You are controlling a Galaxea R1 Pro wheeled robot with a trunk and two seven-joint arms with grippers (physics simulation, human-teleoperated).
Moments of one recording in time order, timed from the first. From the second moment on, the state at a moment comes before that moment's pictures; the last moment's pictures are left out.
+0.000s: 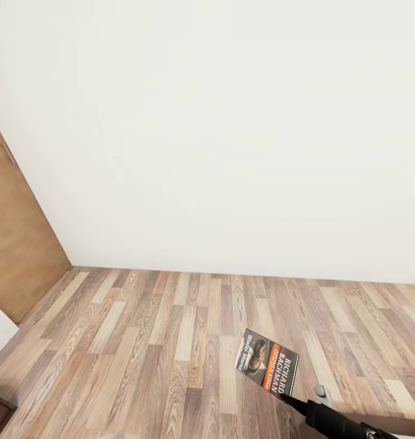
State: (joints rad) left arm -0.25 0.10 0.10 -0.27 0.28 -0.16 -0.46; right arm -0.40 -0.27 -0.09 -0.31 -0.38 0.18 1.17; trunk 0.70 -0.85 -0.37
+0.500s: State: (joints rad) left arm -0.25 0.10 0.10 -0.27 0.28 -0.16 -0.46; right arm -0.40 -0.27 -0.09 -0.31 -0.38 0.18 1.17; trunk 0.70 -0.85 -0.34
